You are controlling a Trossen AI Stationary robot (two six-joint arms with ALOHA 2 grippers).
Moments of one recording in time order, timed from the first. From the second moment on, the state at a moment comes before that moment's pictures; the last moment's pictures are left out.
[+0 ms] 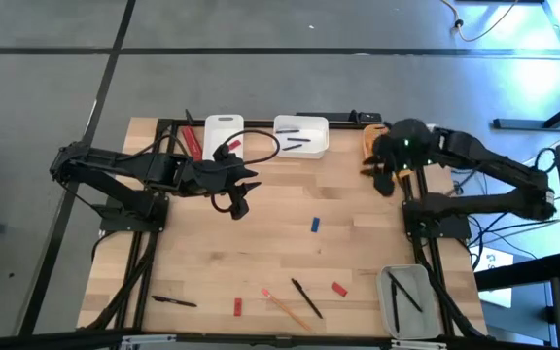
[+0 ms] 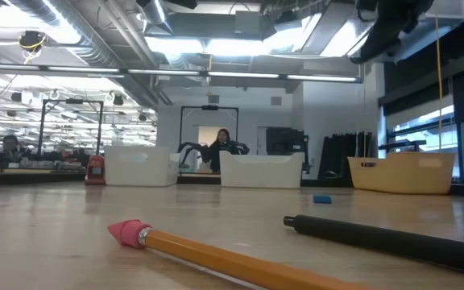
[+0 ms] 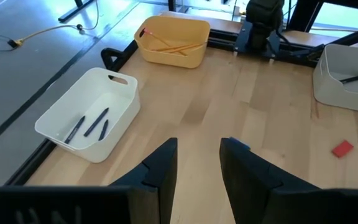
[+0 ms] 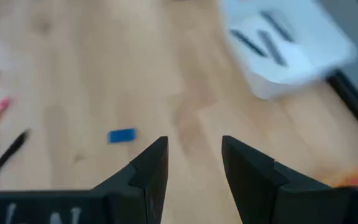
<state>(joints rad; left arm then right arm) -0.15 1.25 1.27 -0.62 -0.48 -0.30 -0.37 0.92 1.06 -0.96 -0.12 0.04</state>
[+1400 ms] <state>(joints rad) -0.36 1.25 1.27 -0.79 -0.39 -0.52 0.11 1.38 1.06 -0.61 0.06 -0.21</state>
